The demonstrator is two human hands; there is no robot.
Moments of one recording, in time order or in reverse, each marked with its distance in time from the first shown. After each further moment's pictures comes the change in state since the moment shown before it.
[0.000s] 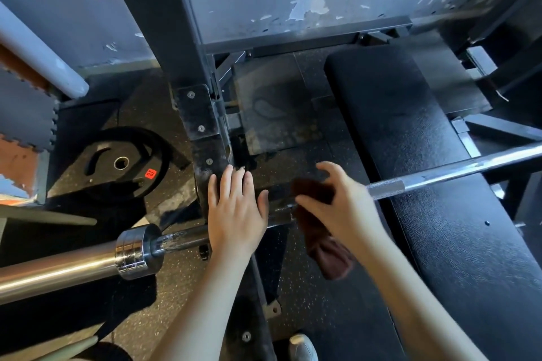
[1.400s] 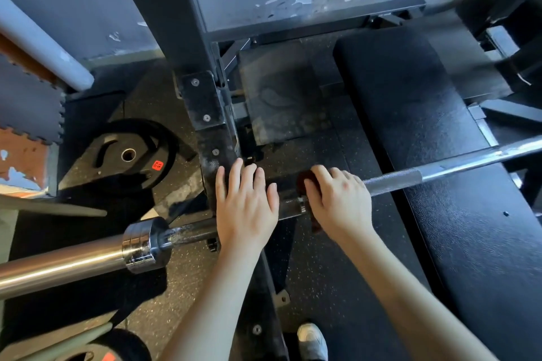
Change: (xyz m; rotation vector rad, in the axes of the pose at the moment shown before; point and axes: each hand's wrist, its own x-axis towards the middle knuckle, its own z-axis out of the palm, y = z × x) left_hand -0.003 0.000 0.003 -0.011 0.064 0.030; right_hand 0.008 0.016 0.049 -0.401 0.177 -0.222
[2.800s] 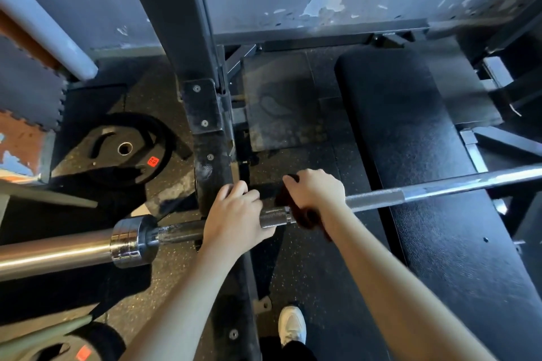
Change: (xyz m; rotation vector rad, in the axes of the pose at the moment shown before) left_hand 0.003 -0.006 -0.005 -0.030 -0.124 0.273; right_hand 0.059 -0.006 -0.004 0.053 -0.554 0.197
